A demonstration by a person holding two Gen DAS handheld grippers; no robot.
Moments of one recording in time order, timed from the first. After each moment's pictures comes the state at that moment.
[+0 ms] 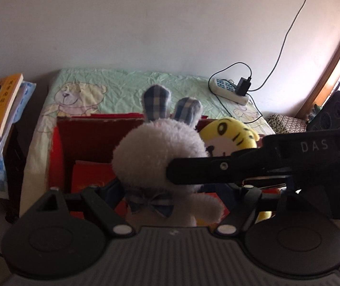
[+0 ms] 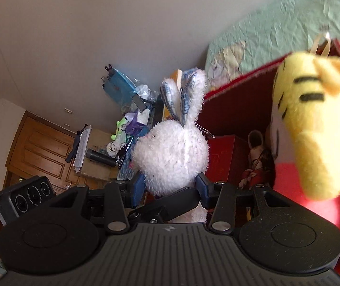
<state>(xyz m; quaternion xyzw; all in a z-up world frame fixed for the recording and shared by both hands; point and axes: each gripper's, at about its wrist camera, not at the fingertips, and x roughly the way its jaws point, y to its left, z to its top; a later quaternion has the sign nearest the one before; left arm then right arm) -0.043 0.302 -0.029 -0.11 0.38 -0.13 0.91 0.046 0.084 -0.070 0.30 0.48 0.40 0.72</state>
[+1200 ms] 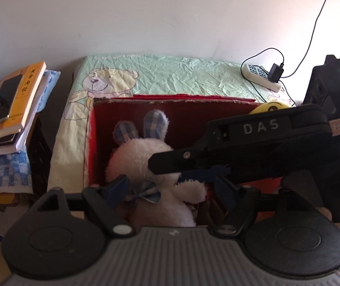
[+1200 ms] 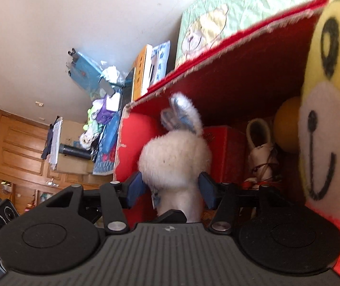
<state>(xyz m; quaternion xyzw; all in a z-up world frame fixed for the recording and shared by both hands) -0.028 0.327 -0.056 -0.08 0.41 -0.08 0.91 0.071 0.126 -0.099 0.27 0.54 0.36 0.71</state>
